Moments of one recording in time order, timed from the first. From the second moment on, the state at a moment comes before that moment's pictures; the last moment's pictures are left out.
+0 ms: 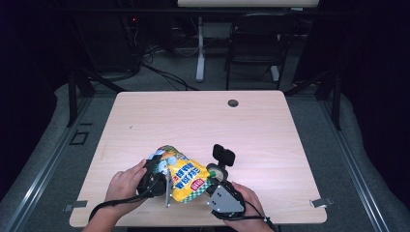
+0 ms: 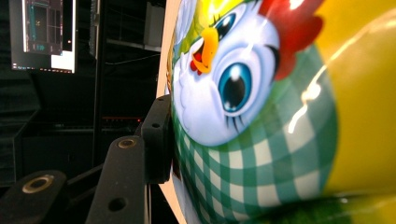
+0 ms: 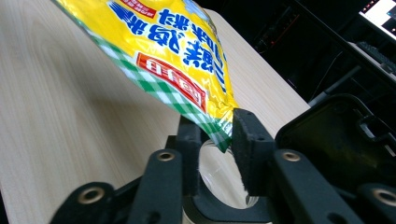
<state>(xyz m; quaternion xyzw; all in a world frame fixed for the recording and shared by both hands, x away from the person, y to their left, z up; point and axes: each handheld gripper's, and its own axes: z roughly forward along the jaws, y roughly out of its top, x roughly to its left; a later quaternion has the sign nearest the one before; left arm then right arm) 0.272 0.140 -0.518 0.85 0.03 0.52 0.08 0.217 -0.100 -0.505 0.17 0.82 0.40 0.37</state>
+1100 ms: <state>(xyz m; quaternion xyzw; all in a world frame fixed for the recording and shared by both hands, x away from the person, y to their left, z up) 0.274 0.137 -0.514 0.85 0.02 0.53 0.06 0.213 -0.093 -0.508 0.15 0.83 0.35 0.40</state>
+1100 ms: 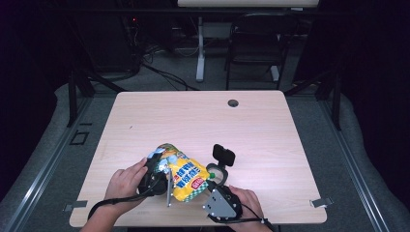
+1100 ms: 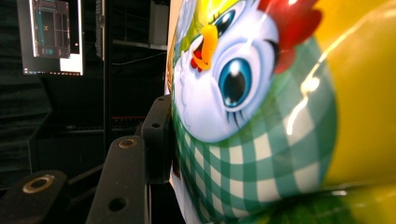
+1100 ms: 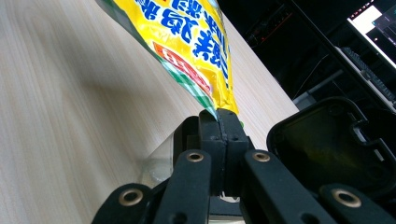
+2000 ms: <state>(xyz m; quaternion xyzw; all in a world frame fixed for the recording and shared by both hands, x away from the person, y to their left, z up) 0.276 0.132 -0.502 0.84 -0.02 0.54 0.02 0.217 -0.094 -0.513 0.16 0.83 0.36 0.40</state>
